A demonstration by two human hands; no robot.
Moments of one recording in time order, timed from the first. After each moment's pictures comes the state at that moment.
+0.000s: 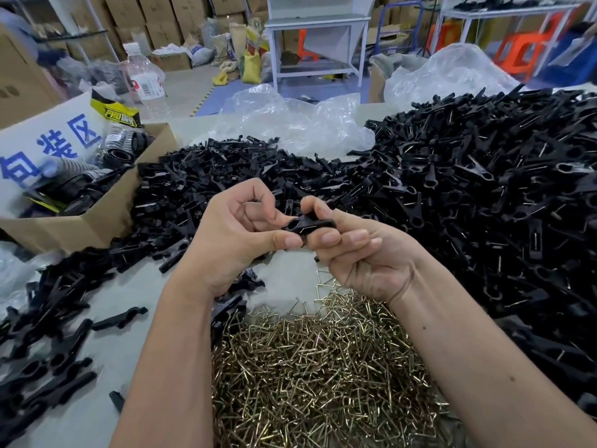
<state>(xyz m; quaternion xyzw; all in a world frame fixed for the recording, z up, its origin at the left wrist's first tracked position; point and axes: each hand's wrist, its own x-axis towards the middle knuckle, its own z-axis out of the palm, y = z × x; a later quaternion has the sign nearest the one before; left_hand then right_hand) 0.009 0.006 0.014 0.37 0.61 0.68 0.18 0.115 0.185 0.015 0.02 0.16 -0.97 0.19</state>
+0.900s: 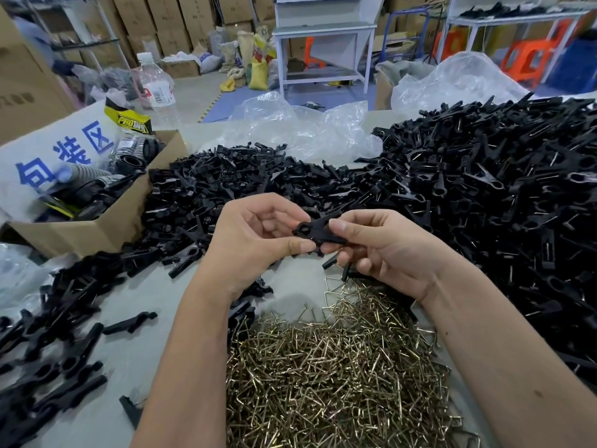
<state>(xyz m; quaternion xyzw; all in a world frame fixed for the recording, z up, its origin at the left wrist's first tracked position) 0.007 0.012 0.012 0.39 0.64 0.66 0.13 0.118 0.199 0.013 0.09 0.57 -0.81 0.00</state>
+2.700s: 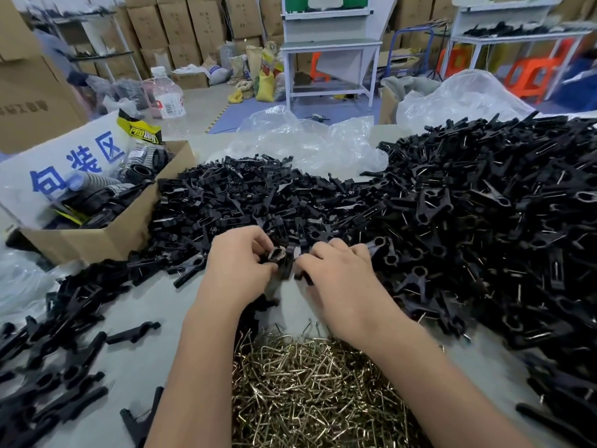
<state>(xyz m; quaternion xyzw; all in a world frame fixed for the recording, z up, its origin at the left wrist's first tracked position) -0.006 0.004 -0.006 0.20 0.92 0.34 -0.01 0.107 0.143 -0.013 0.02 0.99 -0.08 -0.11</state>
